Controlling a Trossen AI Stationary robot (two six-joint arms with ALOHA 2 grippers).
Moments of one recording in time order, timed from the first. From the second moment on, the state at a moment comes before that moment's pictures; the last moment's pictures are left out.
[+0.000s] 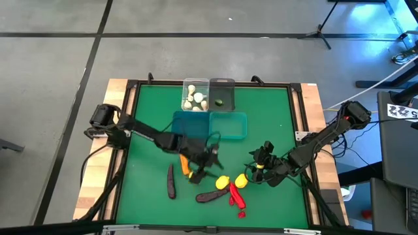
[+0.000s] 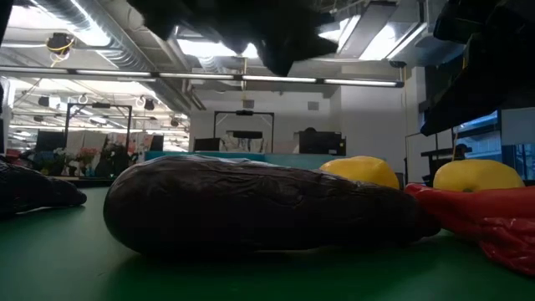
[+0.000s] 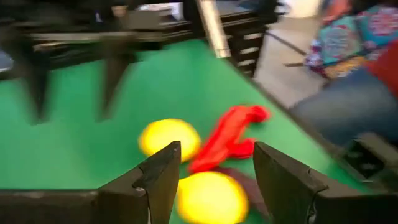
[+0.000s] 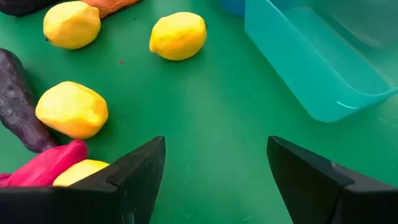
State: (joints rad) left arm -0.20 1.77 1.05 0.28 0.24 0.10; right arm 0.65 1.35 0.70 -0.36 0.68 0.89
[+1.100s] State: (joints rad) left arm -0.51 1.47 1.04 -0.77 -0.66 -1.42; right arm 0.65 1.35 0.70 -0.36 0.68 0.89
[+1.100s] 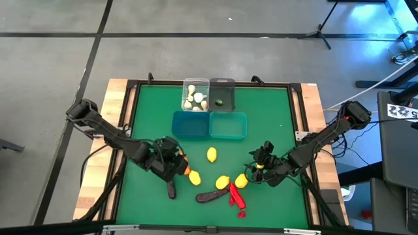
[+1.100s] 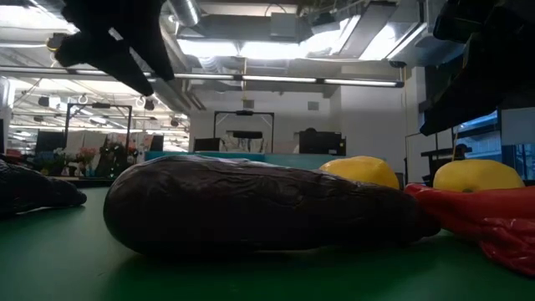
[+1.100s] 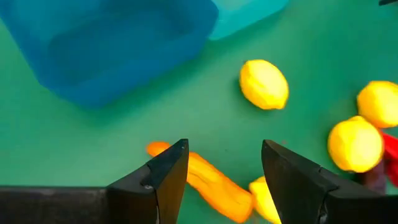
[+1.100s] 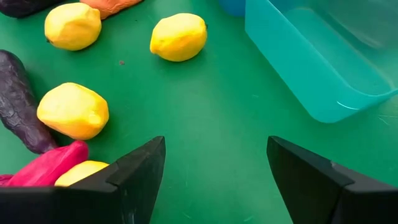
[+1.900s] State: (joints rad) left arm -0.50 1.67 1.04 -0.69 -0.51 -1.83; right arm 0.65 1.35 0.70 -0.37 0.68 0.89
